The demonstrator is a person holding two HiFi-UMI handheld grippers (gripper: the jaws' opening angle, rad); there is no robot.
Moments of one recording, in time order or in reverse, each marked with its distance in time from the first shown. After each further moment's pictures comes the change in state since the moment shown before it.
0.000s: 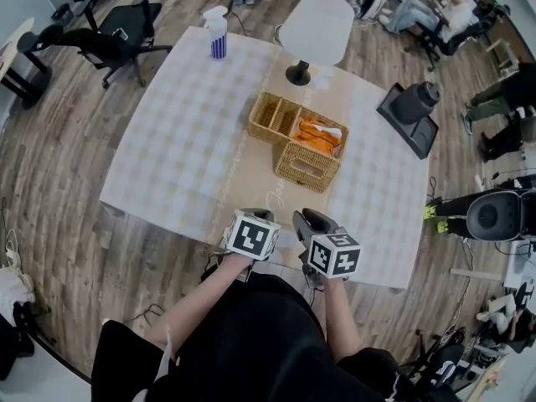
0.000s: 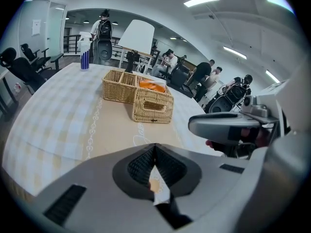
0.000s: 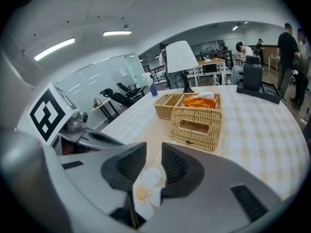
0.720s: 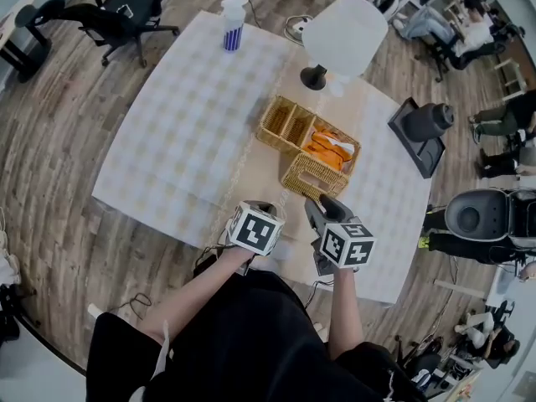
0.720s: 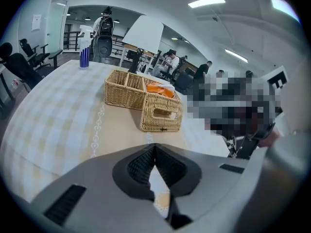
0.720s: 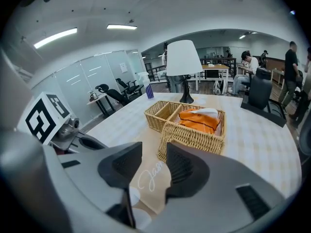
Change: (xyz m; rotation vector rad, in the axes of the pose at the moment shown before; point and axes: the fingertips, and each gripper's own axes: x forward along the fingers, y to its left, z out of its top) left arm 0.024 0.035 0.035 -0.021 0.006 -0.033; right arm 0.043 -0.037 0.062 -0.095 0.015 -0.059
